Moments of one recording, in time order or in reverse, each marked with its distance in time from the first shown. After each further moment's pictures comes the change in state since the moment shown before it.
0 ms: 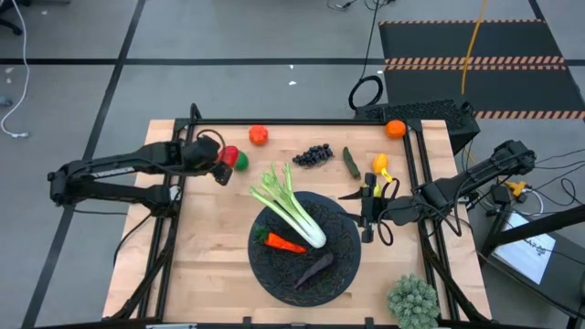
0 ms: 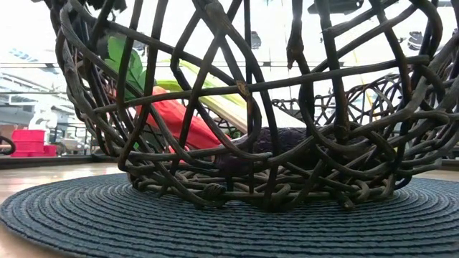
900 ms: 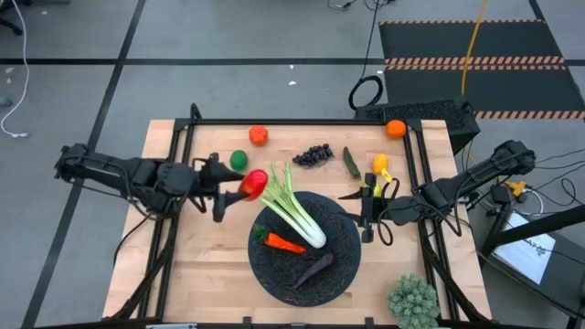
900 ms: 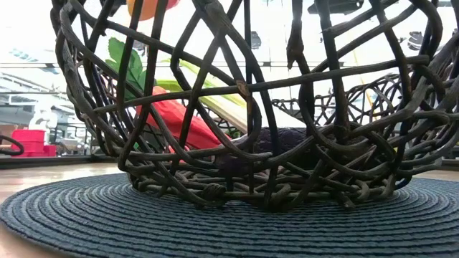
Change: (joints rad) left arm -0.519 -0.002 0.102 0.489 -0.063 0.272; right arm 0.000 0.000 0.000 0.000 0.000 0.003
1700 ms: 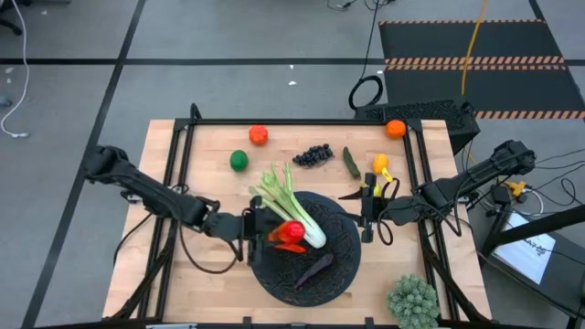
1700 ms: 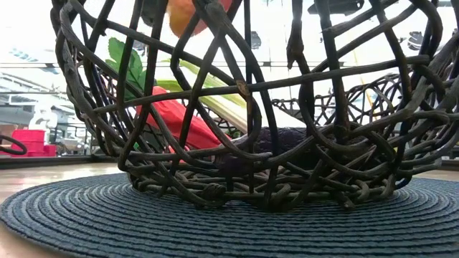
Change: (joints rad) left arm -0.184 0.488 0.000 0.455 -0.016 0.080; right arm 0.000 0.000 0.000 0.000 0.000 0.027
